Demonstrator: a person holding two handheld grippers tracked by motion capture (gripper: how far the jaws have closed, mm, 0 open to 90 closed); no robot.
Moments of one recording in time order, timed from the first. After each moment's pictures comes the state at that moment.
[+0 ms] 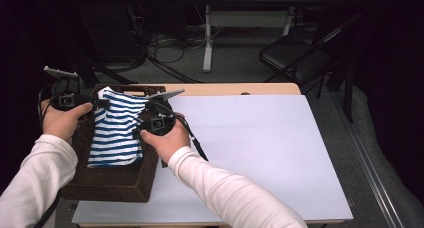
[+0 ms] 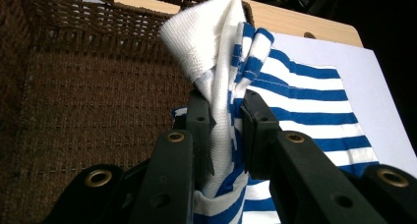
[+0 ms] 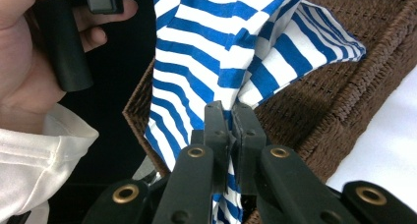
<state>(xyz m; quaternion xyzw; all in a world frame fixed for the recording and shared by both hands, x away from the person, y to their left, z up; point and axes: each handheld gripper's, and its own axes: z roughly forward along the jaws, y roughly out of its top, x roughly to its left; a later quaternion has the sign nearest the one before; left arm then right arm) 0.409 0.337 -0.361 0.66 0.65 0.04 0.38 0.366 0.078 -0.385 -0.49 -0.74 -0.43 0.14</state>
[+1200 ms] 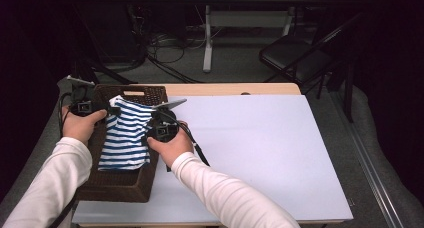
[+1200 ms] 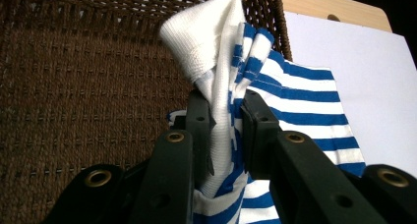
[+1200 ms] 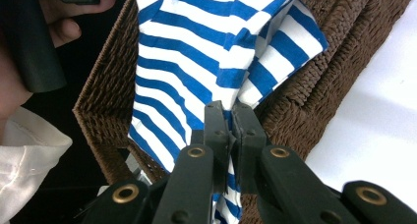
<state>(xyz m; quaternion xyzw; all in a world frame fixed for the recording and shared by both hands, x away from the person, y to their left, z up) 0.425 0.322 -0.400 0.67 0.66 0.03 0.35 0.376 0.077 -0.428 -0.52 -0.75 -0.40 0.13</state>
